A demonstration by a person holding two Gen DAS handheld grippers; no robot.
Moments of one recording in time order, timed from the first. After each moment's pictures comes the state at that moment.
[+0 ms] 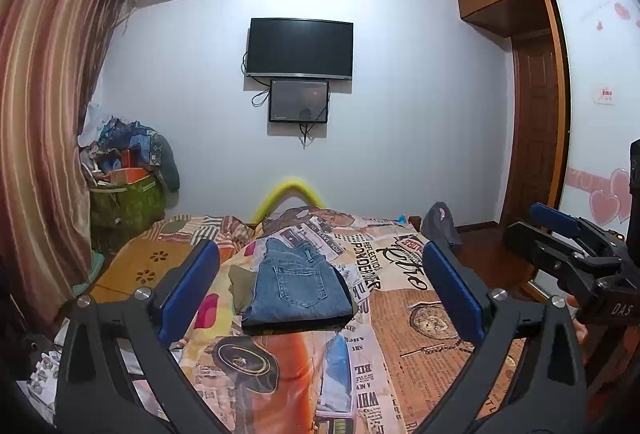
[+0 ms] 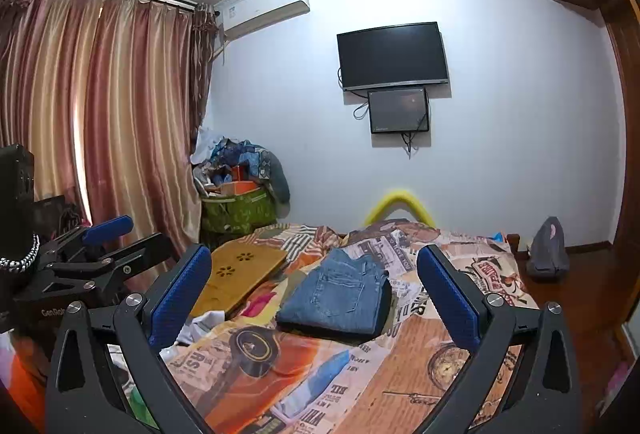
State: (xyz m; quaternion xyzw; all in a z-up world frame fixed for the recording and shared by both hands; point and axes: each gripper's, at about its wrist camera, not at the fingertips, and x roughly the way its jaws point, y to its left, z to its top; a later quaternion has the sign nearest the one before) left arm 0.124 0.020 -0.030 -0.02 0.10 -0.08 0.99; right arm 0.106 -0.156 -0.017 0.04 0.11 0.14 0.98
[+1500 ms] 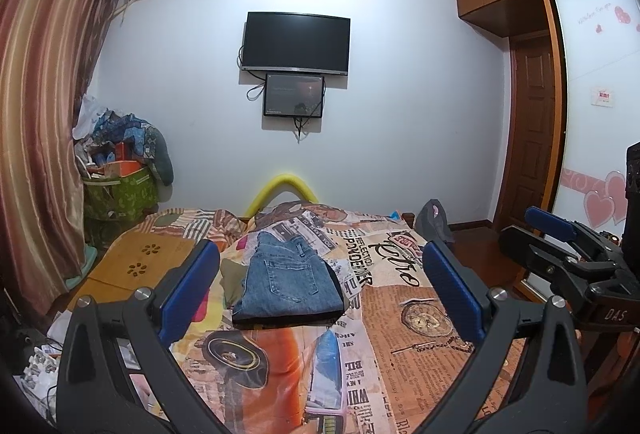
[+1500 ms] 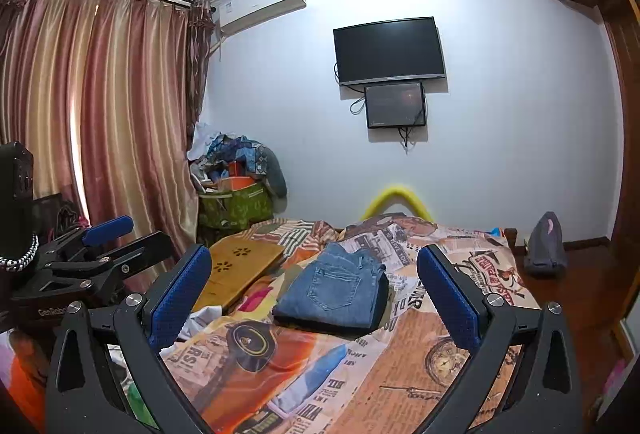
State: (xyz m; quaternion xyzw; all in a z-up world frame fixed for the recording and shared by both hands) left arm 0.129 0.019 -0.036 -0.02 0.12 -0.09 0.99; right arm 0.105 -0.159 -0.017 0.04 0.12 0.14 0.98
